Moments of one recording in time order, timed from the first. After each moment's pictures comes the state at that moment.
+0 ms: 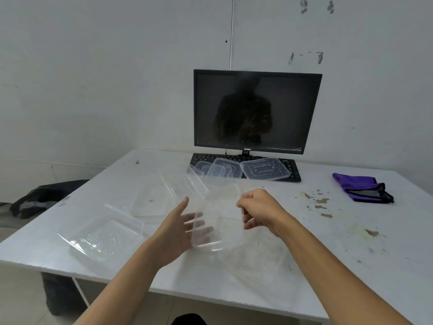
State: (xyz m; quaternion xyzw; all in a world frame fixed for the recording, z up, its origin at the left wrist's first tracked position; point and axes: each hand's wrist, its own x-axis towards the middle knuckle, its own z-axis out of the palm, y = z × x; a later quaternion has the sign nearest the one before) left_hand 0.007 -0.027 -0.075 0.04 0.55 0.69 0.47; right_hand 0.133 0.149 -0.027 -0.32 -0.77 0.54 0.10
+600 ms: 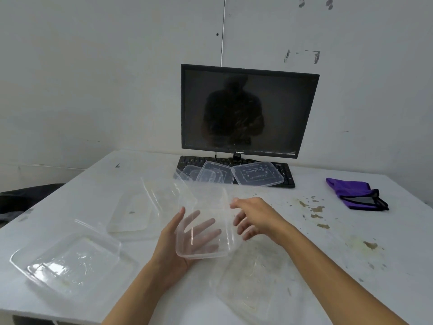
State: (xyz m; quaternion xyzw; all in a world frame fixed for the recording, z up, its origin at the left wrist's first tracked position) left_hand 0.002 0.014 -0.100 0.09 0.38 0.77 0.51; right_hand 0.109 0.194 -0.049 -0.32 -0.77 0.54 0.09
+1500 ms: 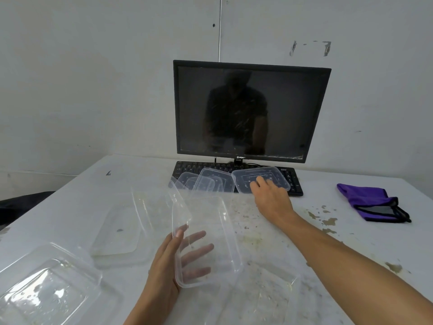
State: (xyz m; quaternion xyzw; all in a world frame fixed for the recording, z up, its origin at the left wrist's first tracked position) left_hand -0.008 0.031 -0.114 0.15 0.48 0.78 0.37; right_hand 0.040 0.338 -0.103 -0.25 -0.93 -0.18 0.18
